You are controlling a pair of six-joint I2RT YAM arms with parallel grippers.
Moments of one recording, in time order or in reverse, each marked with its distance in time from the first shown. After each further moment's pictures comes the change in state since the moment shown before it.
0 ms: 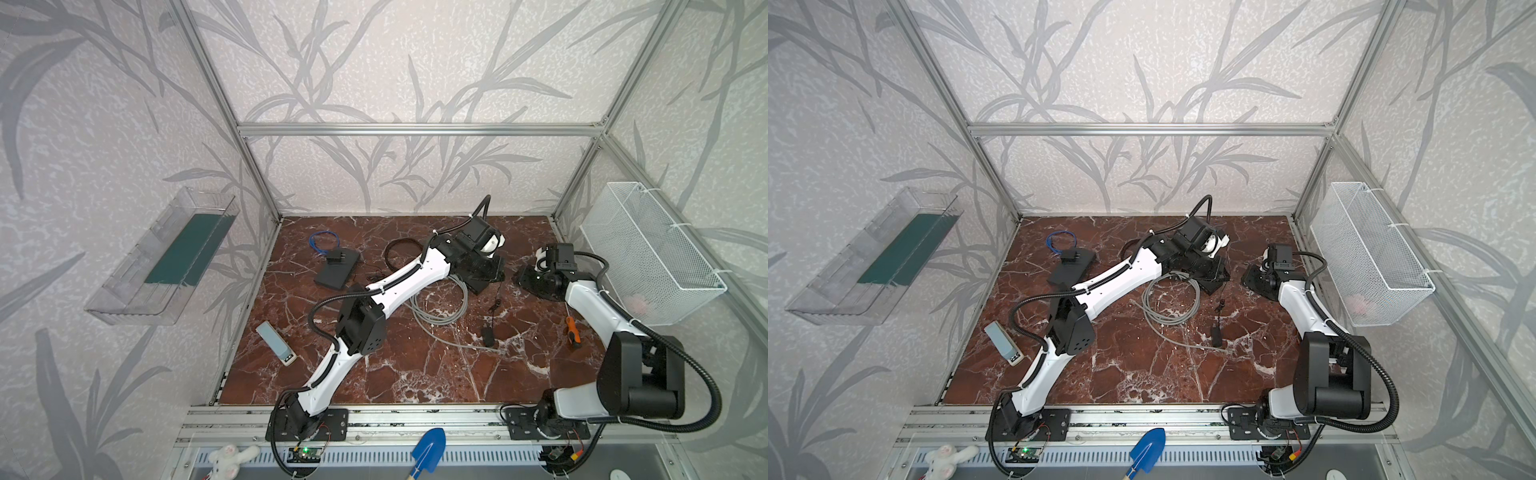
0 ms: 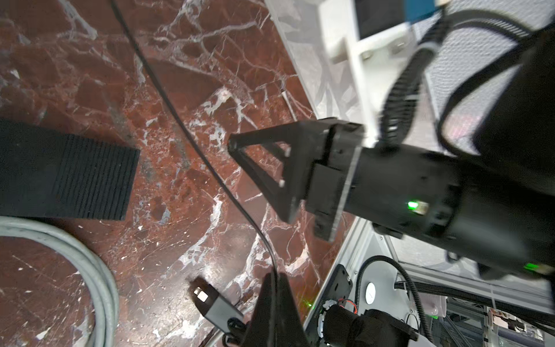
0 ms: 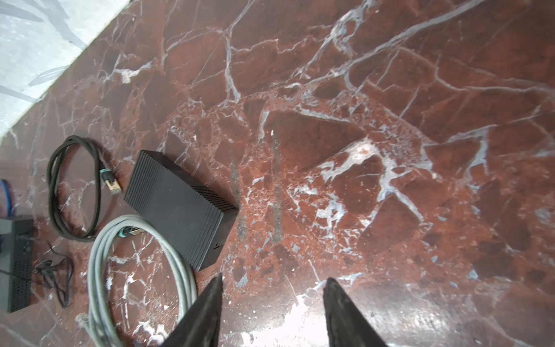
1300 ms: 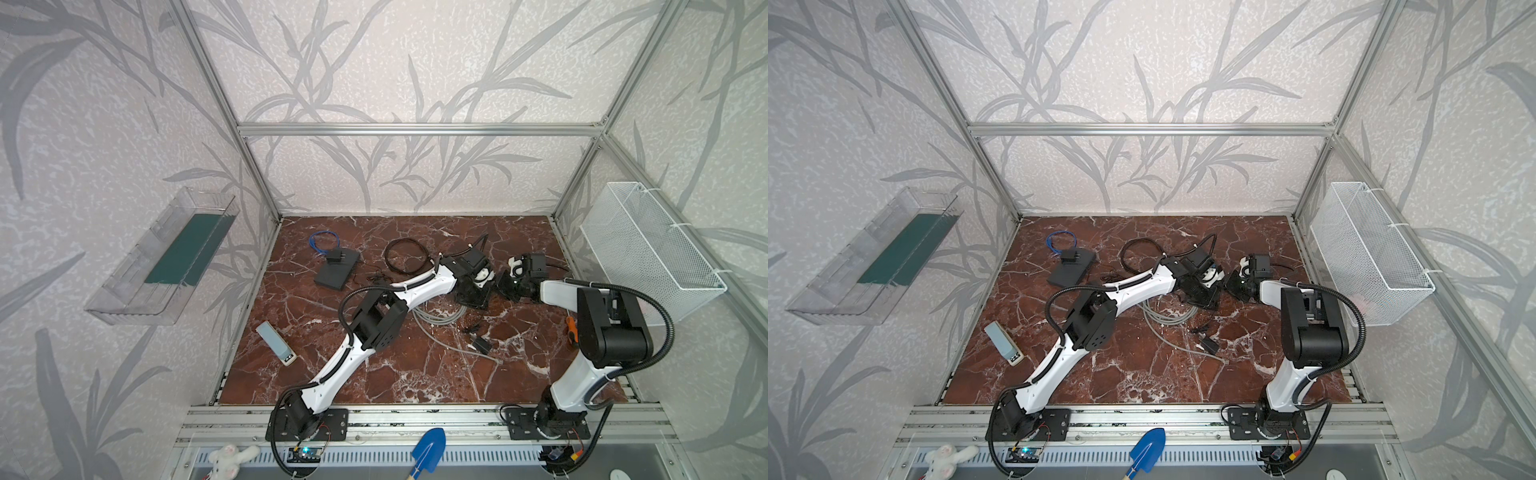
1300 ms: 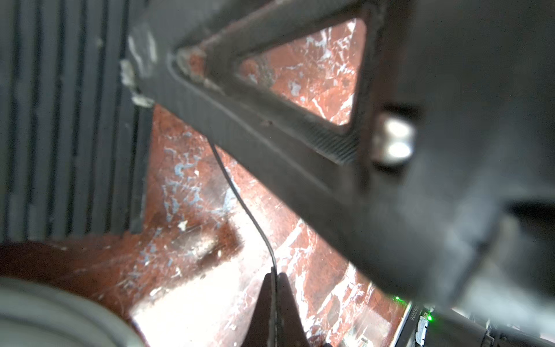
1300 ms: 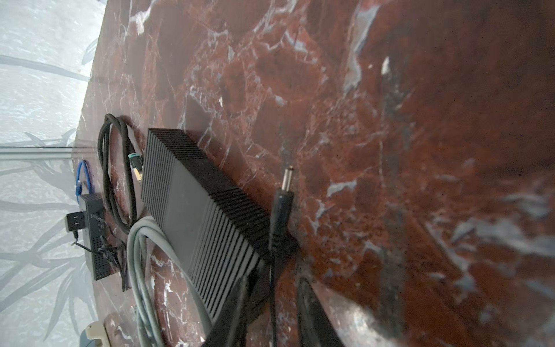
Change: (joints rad) left arm -0.005 0.141 -0.161 0.056 0.026 0.144; right arm 0.064 0.316 -0.082 0.416 -0.230 0.205
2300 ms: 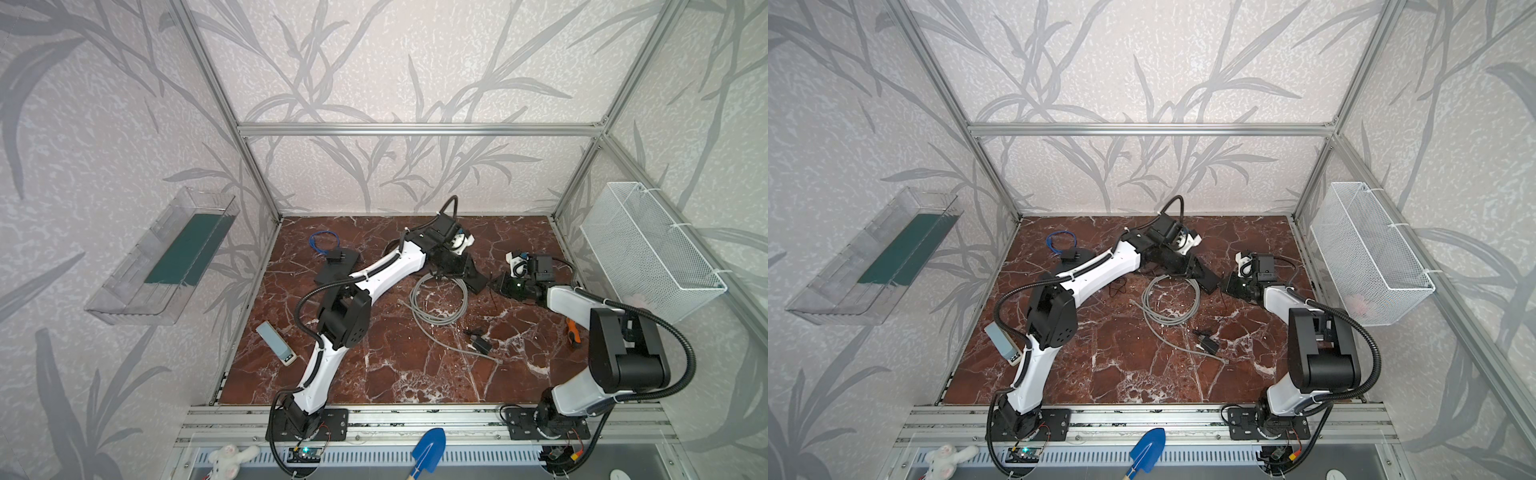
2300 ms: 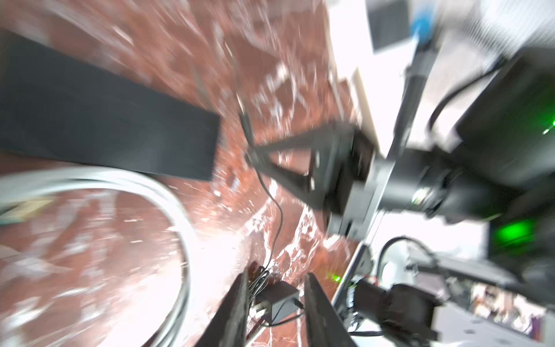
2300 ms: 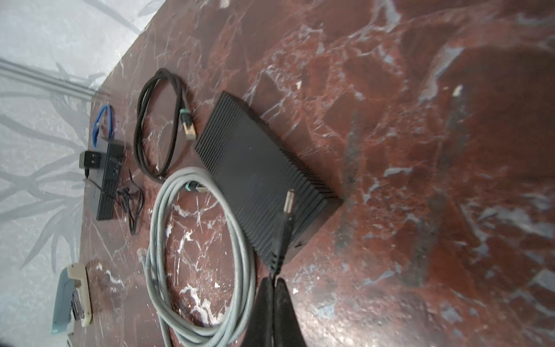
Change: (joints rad) left arm 0.195 -0.296 -0.133 0.012 0.106 -0.057; right arm 0.052 -0.188 -0.054 -0.082 -0.071 -0.278
